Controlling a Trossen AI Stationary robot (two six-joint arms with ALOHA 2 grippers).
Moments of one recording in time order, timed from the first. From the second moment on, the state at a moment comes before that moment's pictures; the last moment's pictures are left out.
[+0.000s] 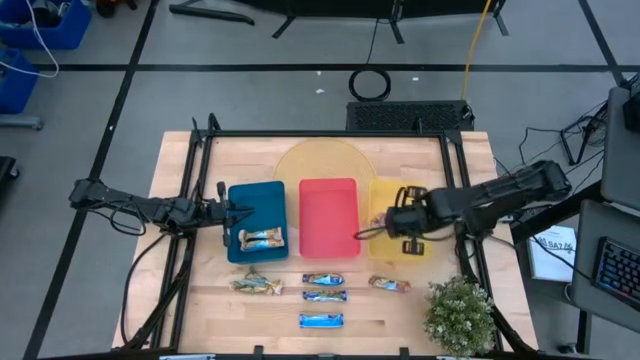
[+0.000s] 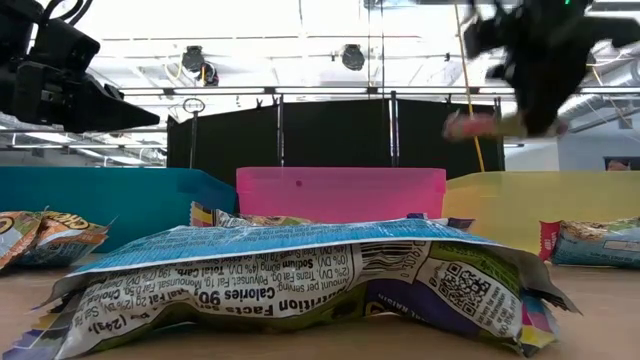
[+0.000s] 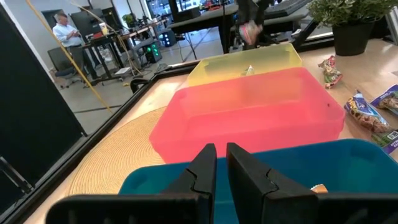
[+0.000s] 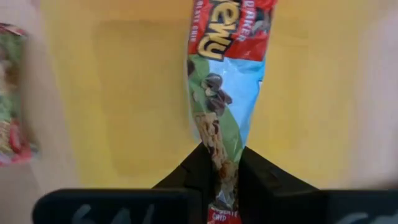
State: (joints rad) left arm -0.23 0.24 0.01 0.08 -0.41 0.17; right arm 0.22 1.34 1.05 -1.21 0.21 0.32
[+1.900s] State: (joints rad) left arm -0.23 0.24 0.01 0.07 -0.41 0.17; right arm 0.22 0.37 0.64 -0.60 0.20 0.03
